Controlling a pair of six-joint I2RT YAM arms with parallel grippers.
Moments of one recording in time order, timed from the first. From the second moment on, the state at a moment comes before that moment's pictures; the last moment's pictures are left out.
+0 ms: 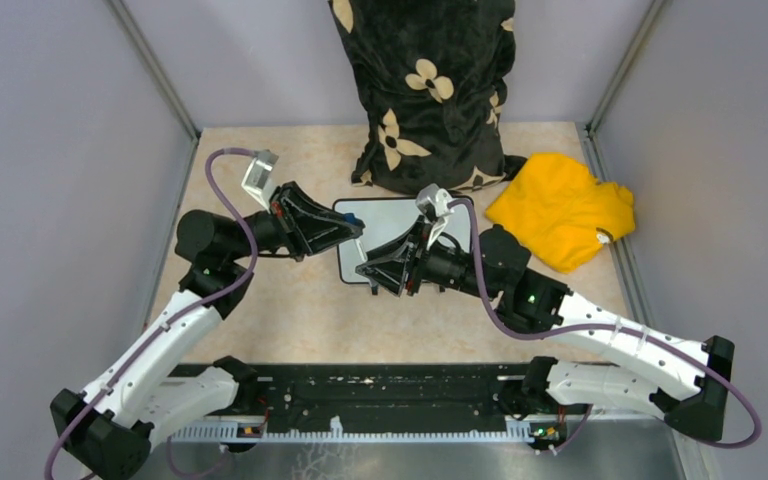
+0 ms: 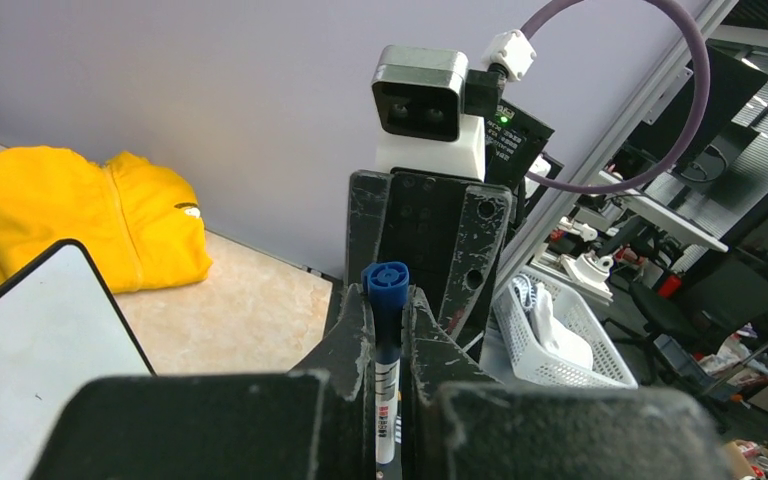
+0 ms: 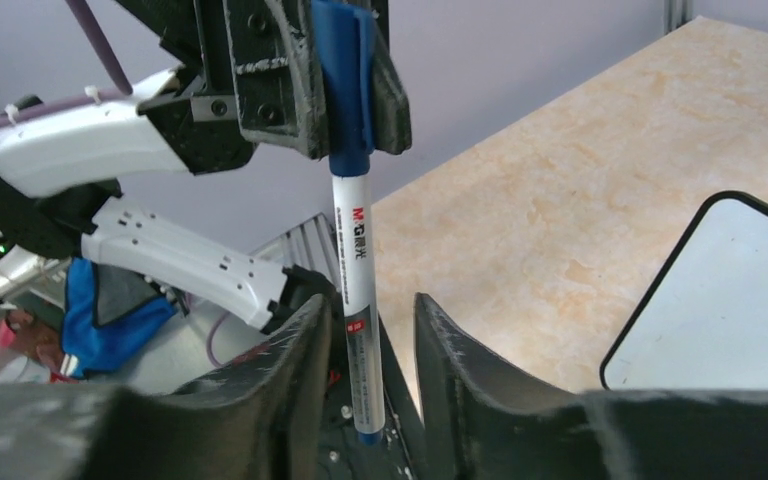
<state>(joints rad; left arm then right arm) -0.54 0.94 0.85 0.59 0.84 -0.87 1.06 0.94 0.91 0.11 -0.18 0.40</state>
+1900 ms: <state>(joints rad) -0.56 0.87 0.81 0.54 0.72 -0.93 1.06 0.98 0.88 0.30 -0.17 0.50</state>
